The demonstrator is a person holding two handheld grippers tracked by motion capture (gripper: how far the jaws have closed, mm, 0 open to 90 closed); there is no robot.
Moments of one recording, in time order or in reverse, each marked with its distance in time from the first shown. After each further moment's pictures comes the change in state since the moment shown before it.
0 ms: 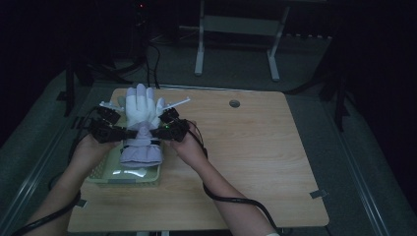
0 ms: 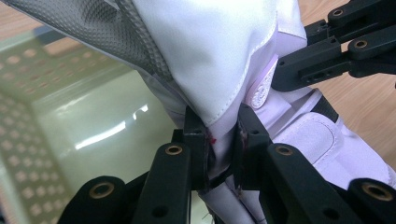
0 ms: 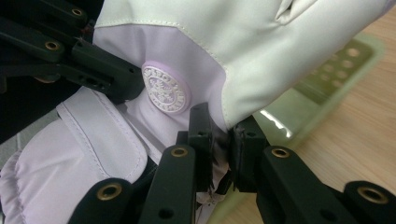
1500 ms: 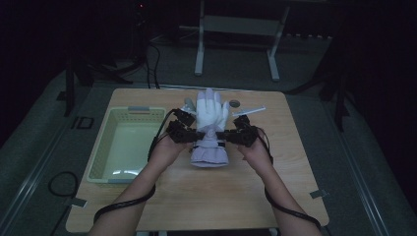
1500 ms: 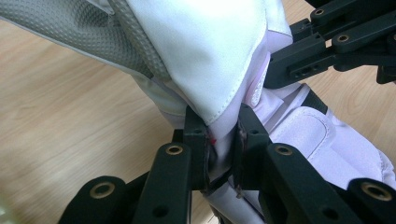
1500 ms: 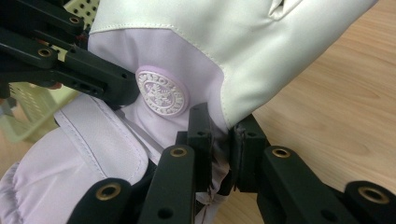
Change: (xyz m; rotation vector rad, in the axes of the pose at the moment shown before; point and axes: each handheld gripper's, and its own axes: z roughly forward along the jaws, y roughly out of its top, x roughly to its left) left arm -0.135 0.072 0.106 -0.065 -0.166 0.130; right arm -0.117 -0.088 -0.131 -0.036 -0.120 0.080
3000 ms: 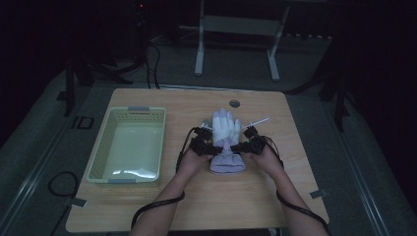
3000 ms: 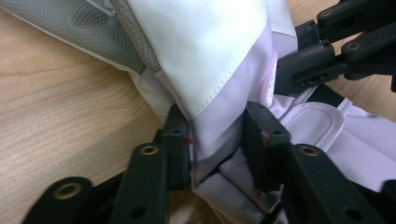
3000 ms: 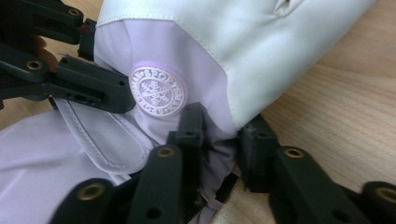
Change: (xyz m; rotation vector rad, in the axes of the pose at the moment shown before) left arm -0.003 -0.030 0.134 0.025 -0.092 -0.151; right arm -0.086 -0.061 0.035 0.207 -0.037 0.057
